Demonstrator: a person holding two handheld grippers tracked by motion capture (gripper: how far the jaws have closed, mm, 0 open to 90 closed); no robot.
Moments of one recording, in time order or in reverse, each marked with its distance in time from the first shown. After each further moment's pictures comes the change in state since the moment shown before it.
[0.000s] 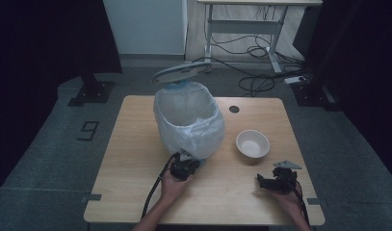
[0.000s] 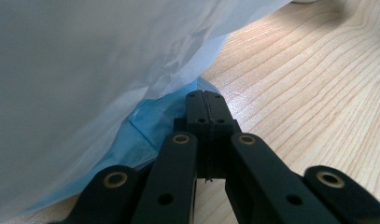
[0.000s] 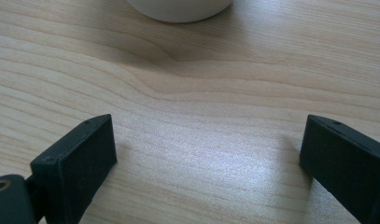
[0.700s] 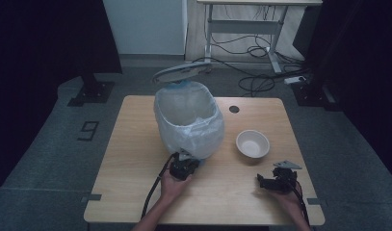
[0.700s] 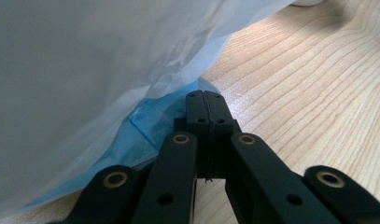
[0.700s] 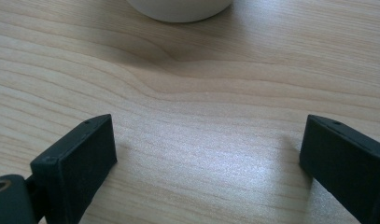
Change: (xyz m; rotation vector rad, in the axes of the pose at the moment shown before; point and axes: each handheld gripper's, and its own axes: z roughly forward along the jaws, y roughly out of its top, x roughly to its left) left arm 0.003 0.000 0.000 -0.005 -0.008 -0.009; right arm 0.000 0.000 0.000 0.000 0.000 0.000
